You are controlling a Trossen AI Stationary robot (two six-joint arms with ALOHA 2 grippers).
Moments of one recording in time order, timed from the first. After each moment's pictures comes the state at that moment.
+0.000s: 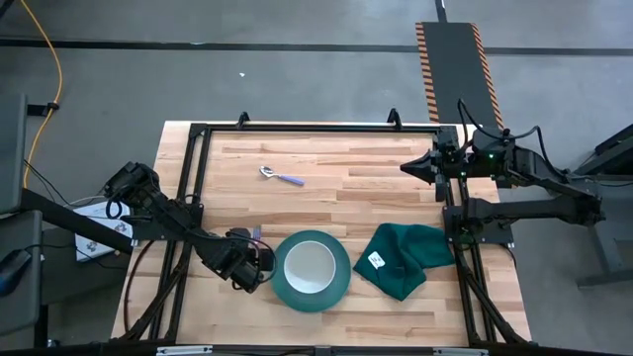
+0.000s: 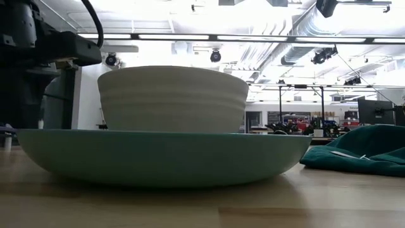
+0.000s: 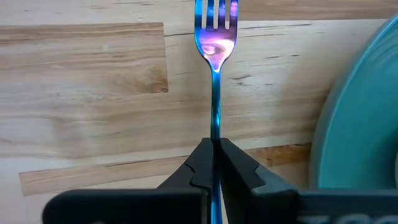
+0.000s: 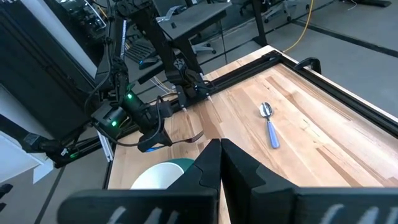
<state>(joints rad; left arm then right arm) -0.51 1.61 0.92 -0.85 -0.27 -2.14 -0.22 0.69 0.97 -0.54 -0.13 0.36</state>
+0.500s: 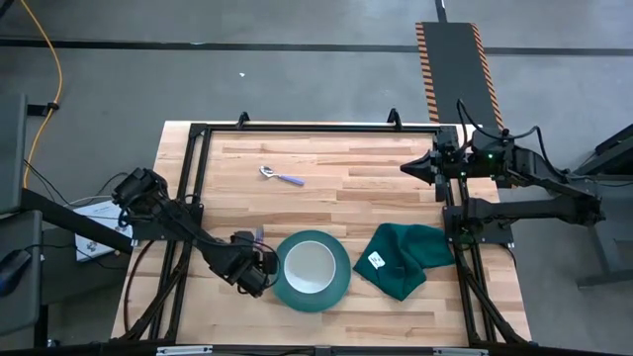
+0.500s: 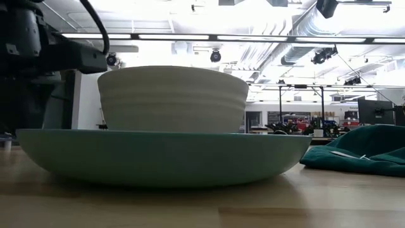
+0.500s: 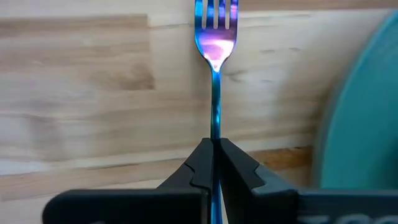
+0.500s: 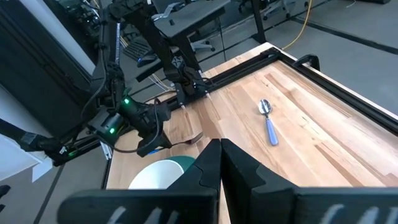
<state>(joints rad) -0.51 1.70 0.97 -0.87 -0.28 -2.14 -0.22 0.69 0.97 -0.55 -0.13 0.36</state>
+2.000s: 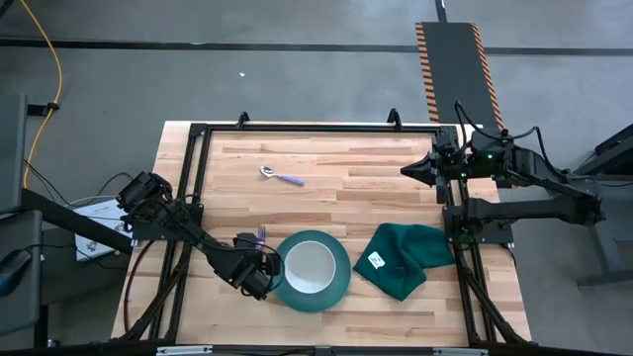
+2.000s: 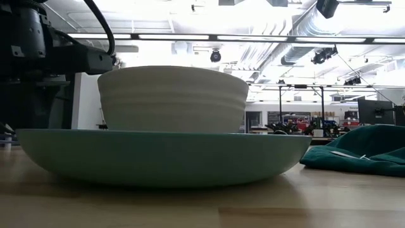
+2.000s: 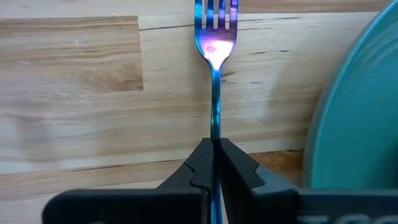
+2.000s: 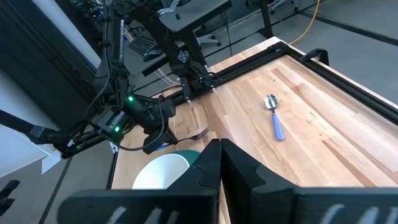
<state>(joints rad) -0.51 1.75 1.02 -0.88 -0.30 -2.15 -0.22 0.68 0.97 -0.57 -0.17 0.36</state>
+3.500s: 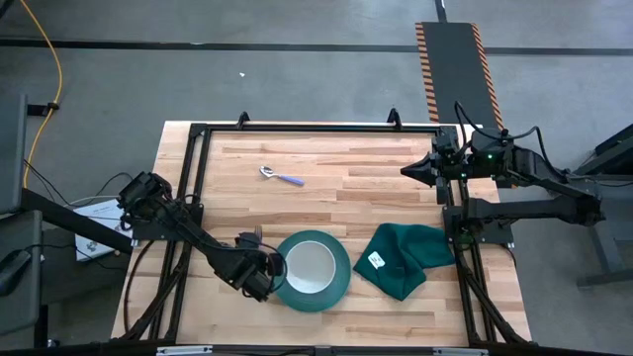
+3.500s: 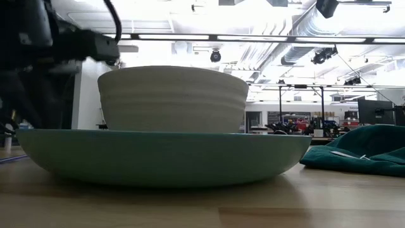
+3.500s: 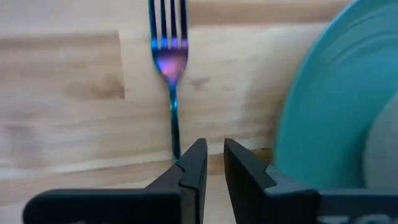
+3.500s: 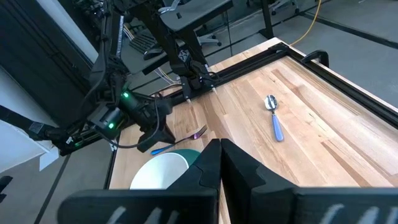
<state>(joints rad) -0.51 1.75 1.07 -0.92 -0.36 -2.13 -0.22 0.68 0.97 -0.57 -0.17 0.34</state>
